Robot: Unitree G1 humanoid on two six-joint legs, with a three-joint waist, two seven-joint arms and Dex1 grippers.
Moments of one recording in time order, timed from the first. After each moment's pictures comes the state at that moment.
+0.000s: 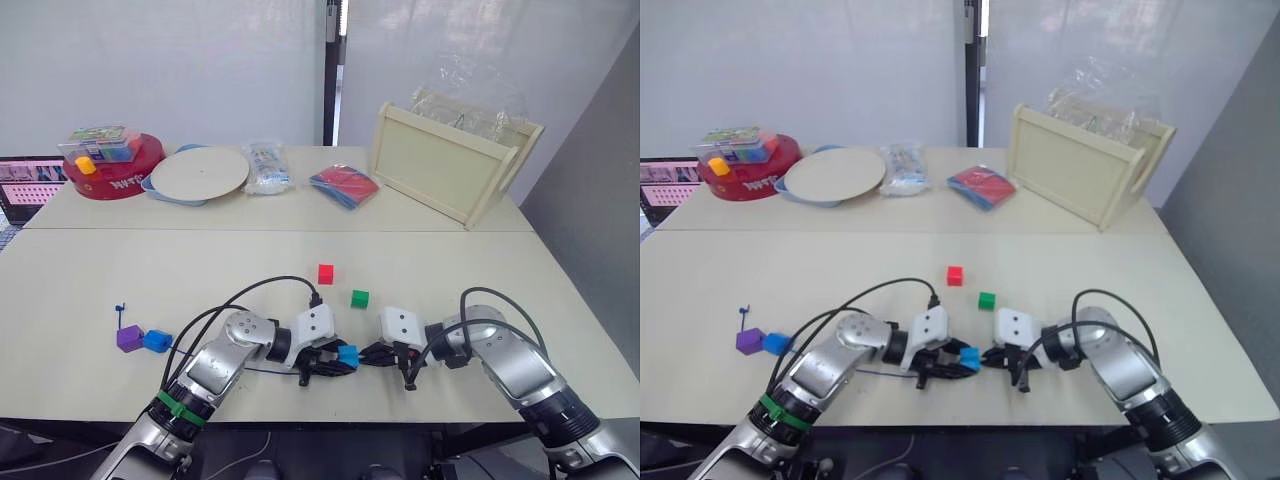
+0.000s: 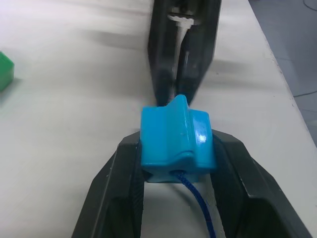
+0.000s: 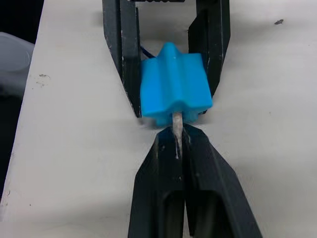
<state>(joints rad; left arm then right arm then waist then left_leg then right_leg) -0.47 0.45 -0.41 -0.02 -0.16 0.40 -1.11 -0.43 -0.68 0.35 -0.12 0.10 0.35 1.20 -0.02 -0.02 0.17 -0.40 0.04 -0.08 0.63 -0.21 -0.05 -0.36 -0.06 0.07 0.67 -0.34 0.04</state>
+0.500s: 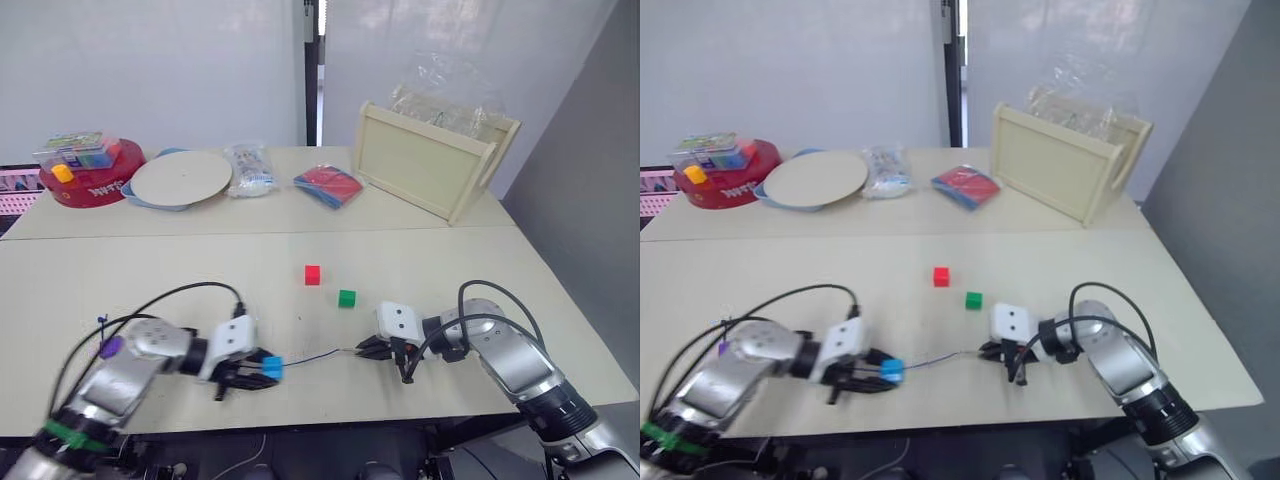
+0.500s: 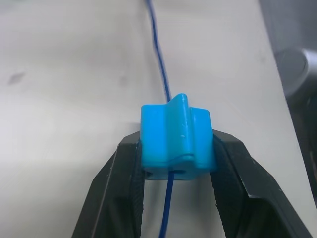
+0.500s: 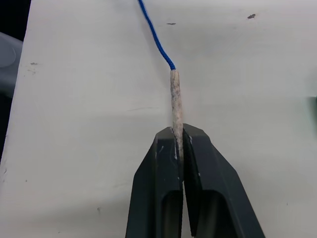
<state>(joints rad) -0.18 0.91 -0.15 -0.11 -0.26 0.24 -1.27 -0.46 -0.67 0.35 -0.14 0.09 0.36 1.20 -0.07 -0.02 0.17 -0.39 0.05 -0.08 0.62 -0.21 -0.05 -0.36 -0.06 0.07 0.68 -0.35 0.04</state>
